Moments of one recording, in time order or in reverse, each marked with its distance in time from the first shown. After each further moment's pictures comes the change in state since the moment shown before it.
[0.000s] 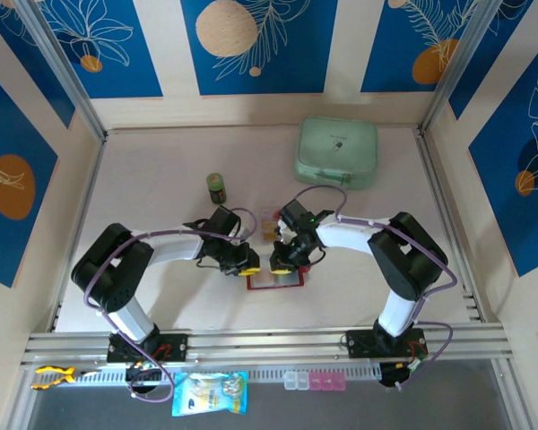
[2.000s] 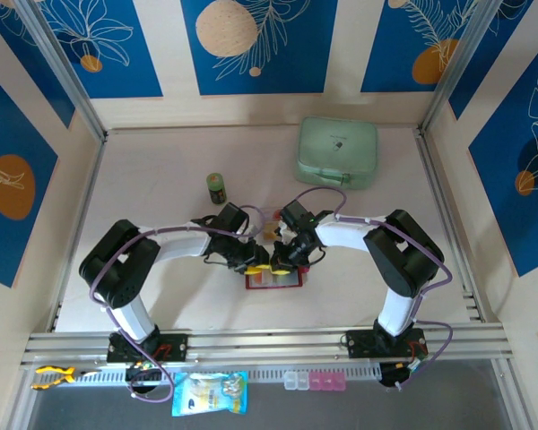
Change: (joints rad) left arm -0.040 0.047 0.072 -0.001 0.029 -0.023; right arm -0.005 0.030 -0.002 0.021 -0.031 0.008
